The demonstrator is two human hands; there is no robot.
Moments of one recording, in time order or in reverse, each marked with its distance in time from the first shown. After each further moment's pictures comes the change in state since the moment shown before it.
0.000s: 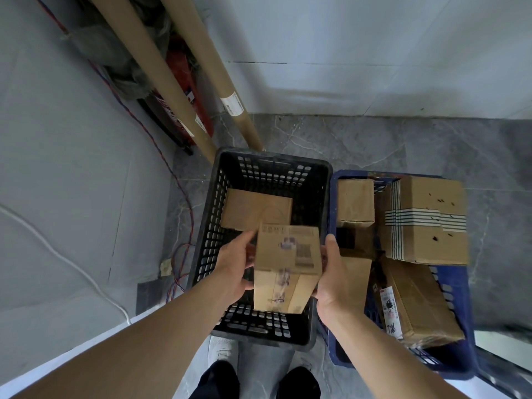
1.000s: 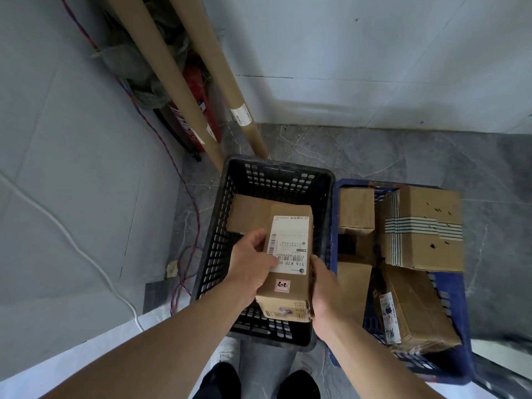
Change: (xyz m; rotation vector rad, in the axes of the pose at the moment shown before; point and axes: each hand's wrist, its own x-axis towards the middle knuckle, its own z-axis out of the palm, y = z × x) left_hand -0.032 0.000 0.009 0.141 -0.019 0.309; right_hand -0.013 0.014 0.001 -0.093 -0.050 0.145
